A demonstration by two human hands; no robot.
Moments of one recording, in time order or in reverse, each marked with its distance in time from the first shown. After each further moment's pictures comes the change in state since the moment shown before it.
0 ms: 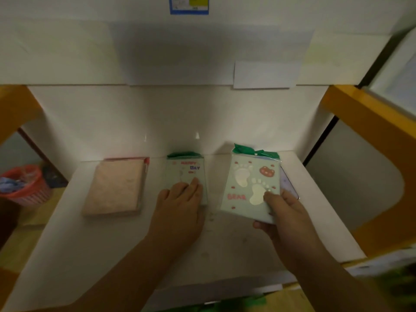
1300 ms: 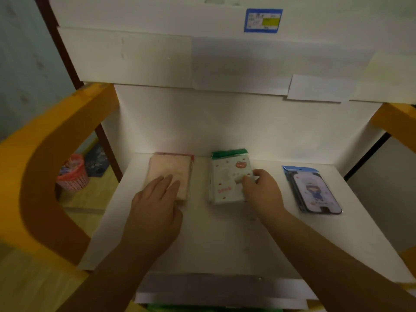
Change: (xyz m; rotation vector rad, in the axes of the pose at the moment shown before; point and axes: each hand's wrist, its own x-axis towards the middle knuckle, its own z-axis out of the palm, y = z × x) left_hand -0.086 -0.094 -0.050 -0.111 0.051 -0.326; right_hand 0.074 0.046 0.107 -0.781 0.009 -0.239
